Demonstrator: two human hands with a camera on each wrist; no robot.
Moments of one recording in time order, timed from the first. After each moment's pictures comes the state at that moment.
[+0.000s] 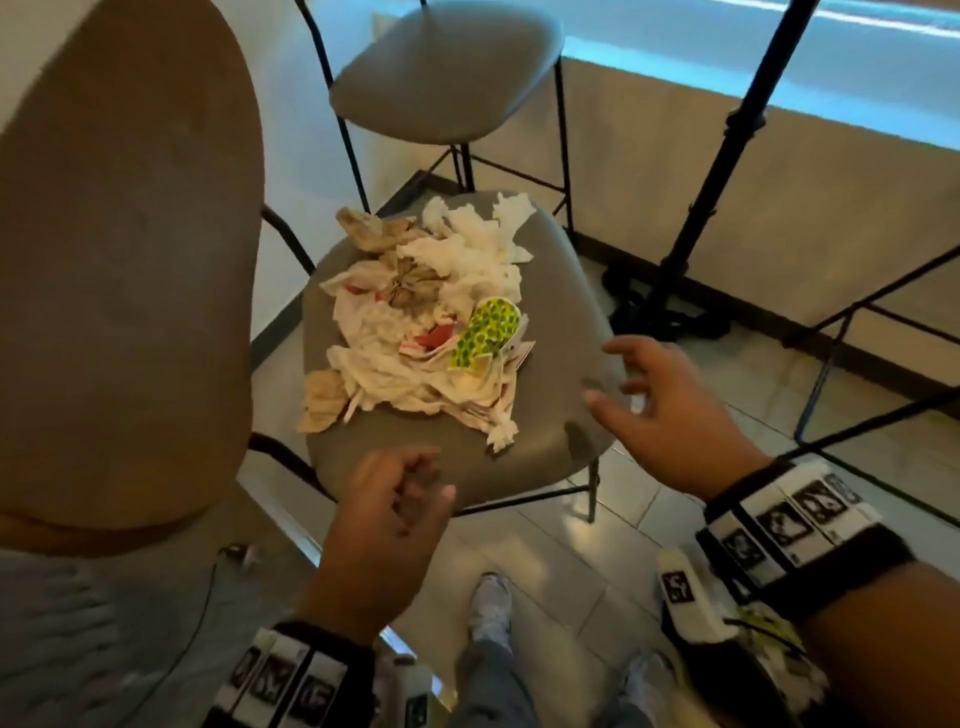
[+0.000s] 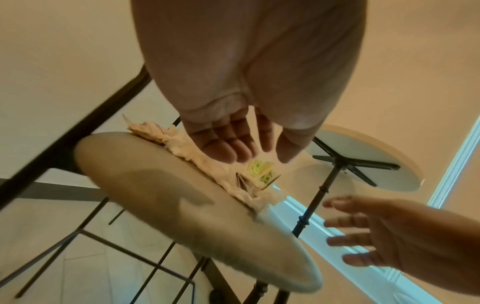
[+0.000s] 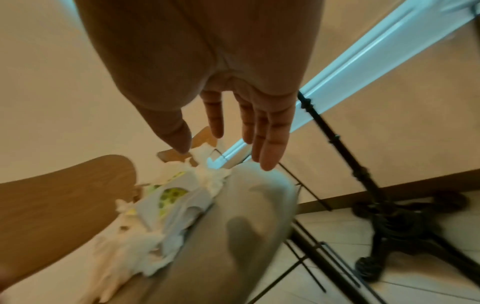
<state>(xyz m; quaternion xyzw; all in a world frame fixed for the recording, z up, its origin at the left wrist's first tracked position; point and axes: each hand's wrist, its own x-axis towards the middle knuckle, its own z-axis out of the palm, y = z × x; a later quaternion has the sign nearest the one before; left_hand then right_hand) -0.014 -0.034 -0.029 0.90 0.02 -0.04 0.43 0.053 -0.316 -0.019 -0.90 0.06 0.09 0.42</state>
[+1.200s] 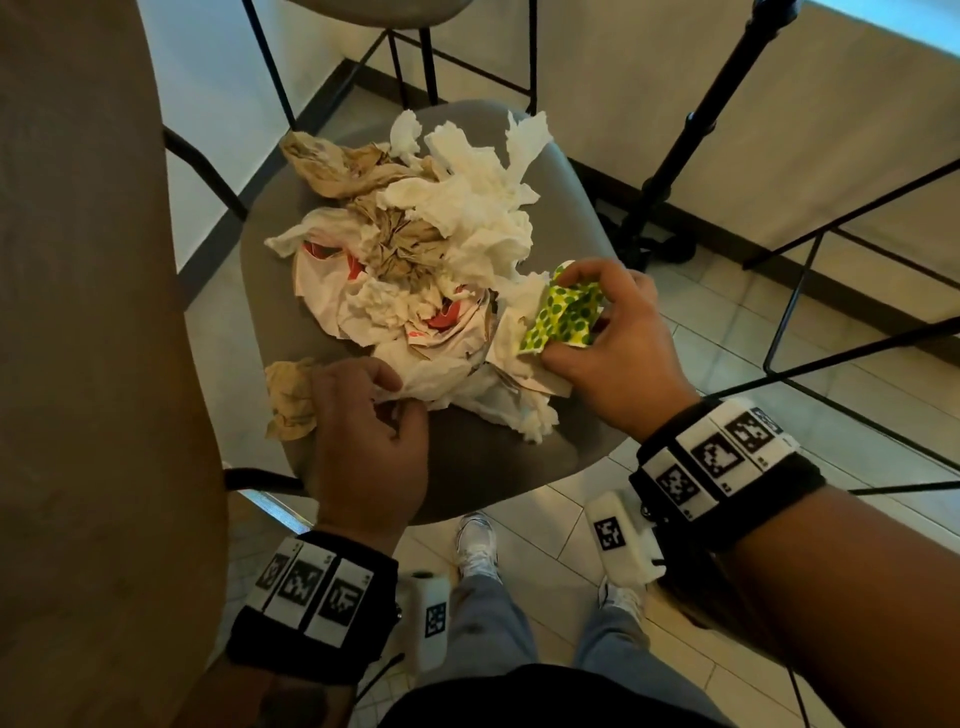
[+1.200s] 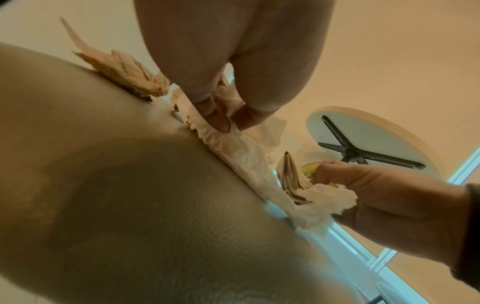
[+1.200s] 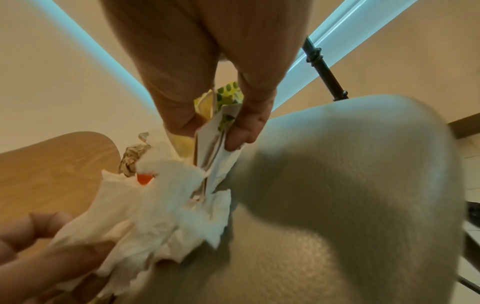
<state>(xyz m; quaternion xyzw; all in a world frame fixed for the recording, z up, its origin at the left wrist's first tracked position) 0.080 -0.009 -0.075 0.91 0.00 0.12 0.40 0.116 -0.243 -0.042 -0.87 0.13 0.05 0.47</state>
